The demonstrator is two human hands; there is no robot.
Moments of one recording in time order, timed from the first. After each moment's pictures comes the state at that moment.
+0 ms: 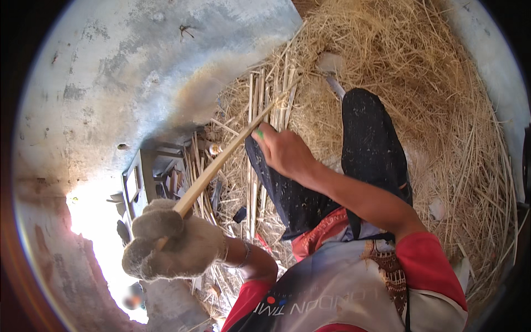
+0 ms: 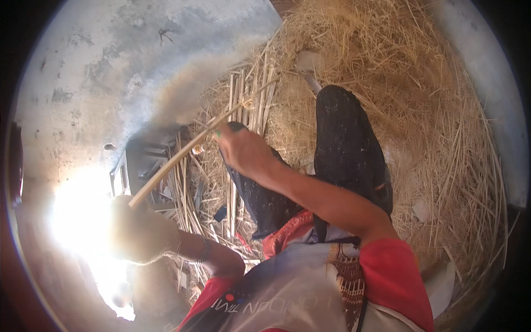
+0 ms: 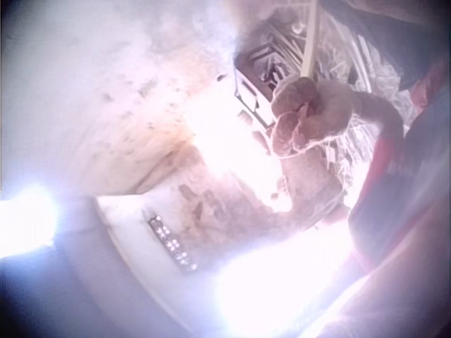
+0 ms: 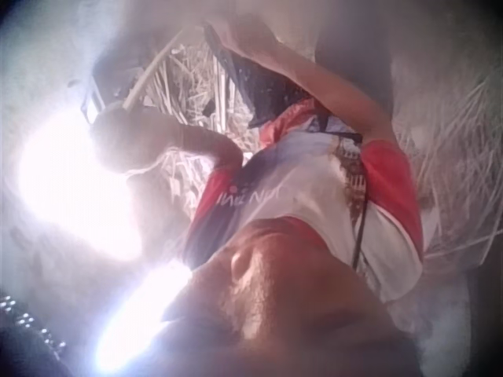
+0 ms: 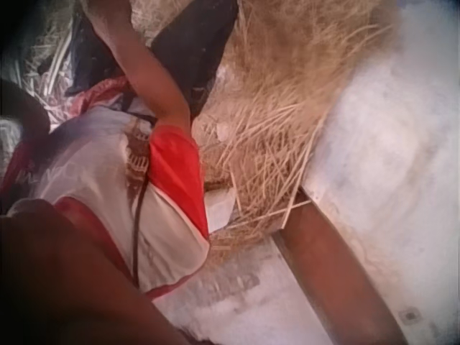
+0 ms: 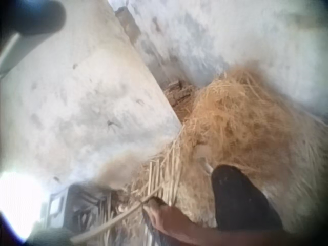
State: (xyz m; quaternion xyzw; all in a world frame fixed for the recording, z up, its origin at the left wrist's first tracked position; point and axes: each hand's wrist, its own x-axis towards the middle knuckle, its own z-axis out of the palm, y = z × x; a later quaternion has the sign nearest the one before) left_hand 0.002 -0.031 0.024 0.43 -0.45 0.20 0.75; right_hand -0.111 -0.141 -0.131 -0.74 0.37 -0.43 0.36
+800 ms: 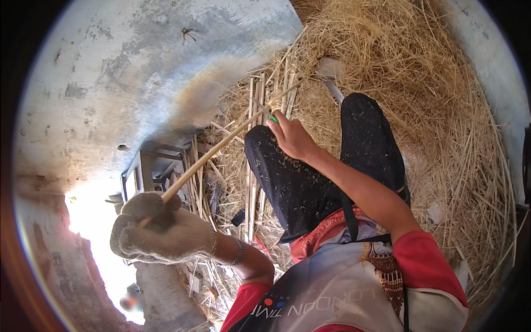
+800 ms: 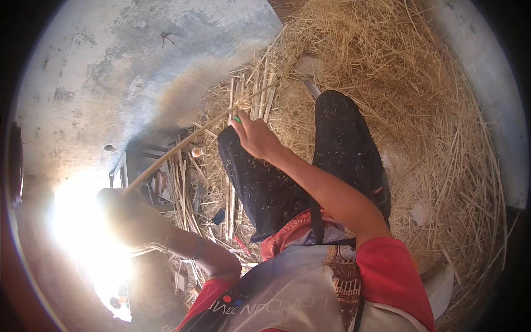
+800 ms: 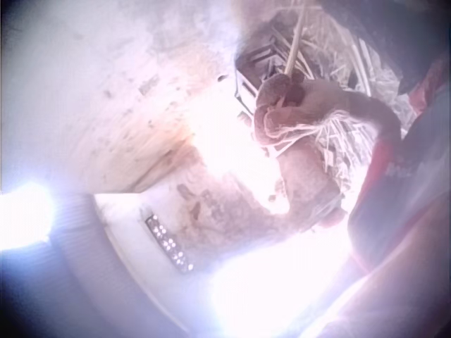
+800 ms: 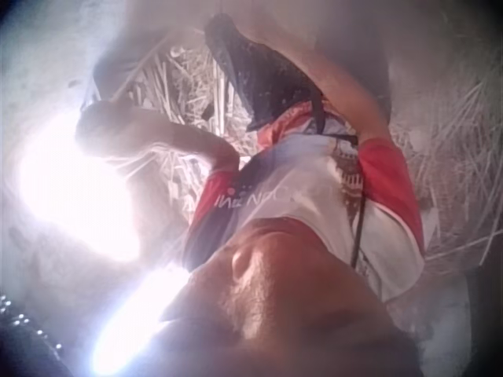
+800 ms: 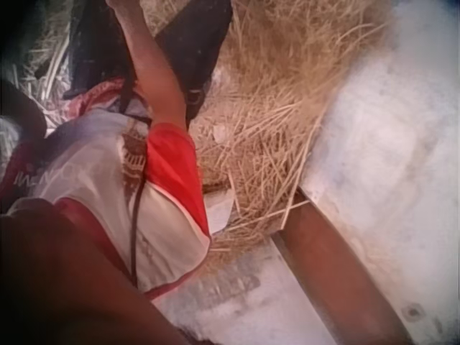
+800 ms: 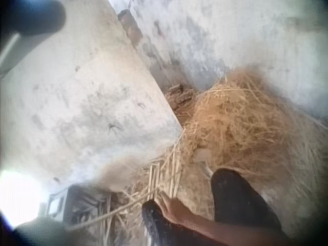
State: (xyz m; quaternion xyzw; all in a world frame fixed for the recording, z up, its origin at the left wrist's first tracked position) left_hand 0.047 -0.034 0.020 0.49 -0.45 0.22 0.72; right_hand -0.115 -0.188 -0.179 -0.70 0.39 -0.39 0.45
